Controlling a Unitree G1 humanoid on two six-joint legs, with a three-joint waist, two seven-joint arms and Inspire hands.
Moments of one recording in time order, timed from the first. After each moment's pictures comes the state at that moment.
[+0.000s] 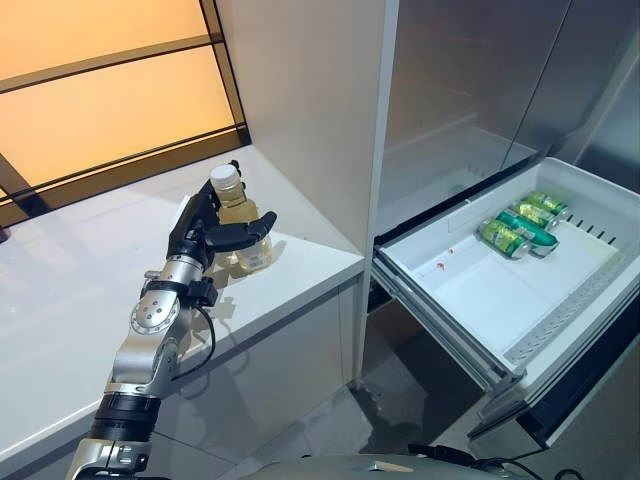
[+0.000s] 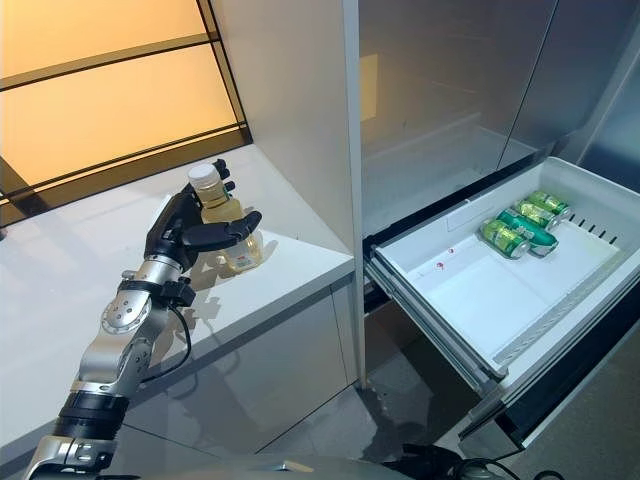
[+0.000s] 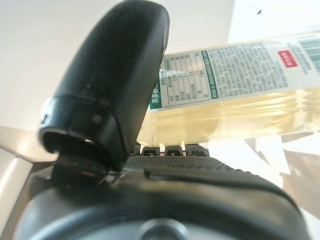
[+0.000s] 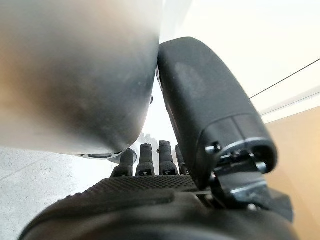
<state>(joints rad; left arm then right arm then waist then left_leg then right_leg) -0.11 0.45 0.03 -0.01 -0.43 -0.03 -0.03 -0.02 -0.28 0.21 1.25 0.21 0.09 0.32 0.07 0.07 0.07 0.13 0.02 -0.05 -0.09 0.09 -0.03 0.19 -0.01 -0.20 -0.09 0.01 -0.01</state>
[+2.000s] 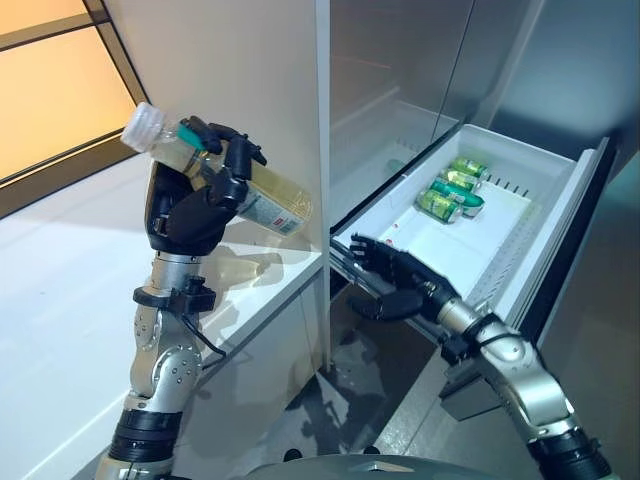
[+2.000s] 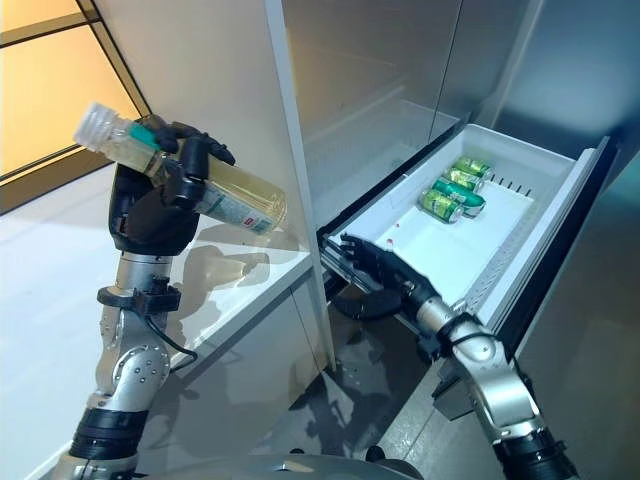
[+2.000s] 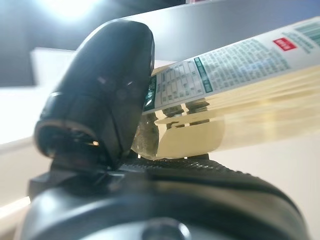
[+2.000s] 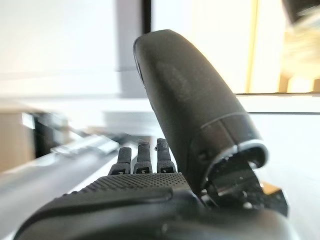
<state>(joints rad) -0.09 0.38 0.00 -0.26 -0.77 -0.36 -0.25 -0.06 -0.51 0.12 -0.21 0.31 0.16 0.36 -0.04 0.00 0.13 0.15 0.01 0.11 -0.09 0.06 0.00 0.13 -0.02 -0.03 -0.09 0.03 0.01</state>
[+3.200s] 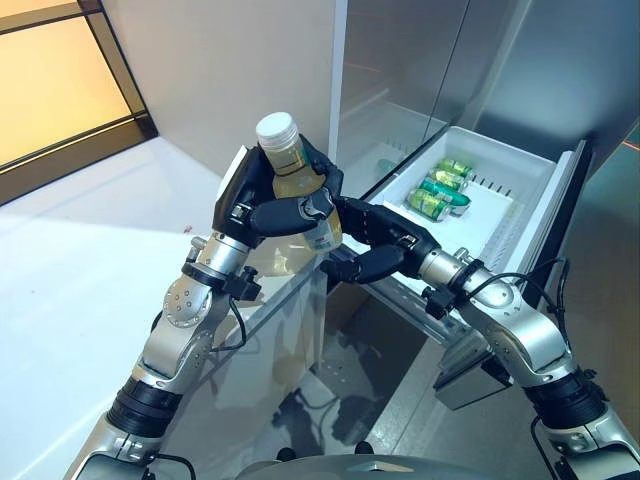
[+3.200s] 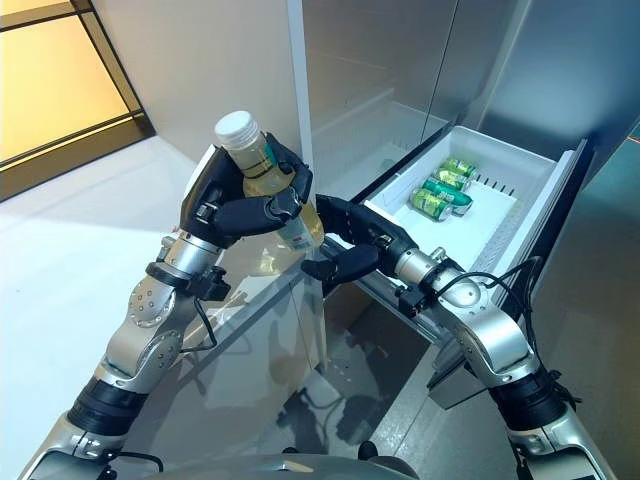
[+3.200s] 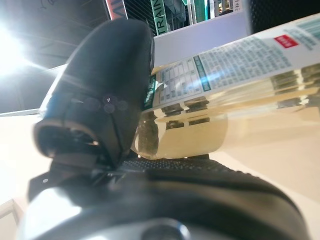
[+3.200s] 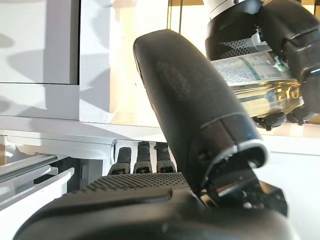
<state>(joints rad) -0.20 0.48 -0.23 -0.26 -0.54 -0.24 -0.10 -0.26 -0.56 0.26 -0.28 0.48 0.33 0.27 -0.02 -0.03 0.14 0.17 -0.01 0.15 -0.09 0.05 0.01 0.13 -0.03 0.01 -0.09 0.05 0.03</state>
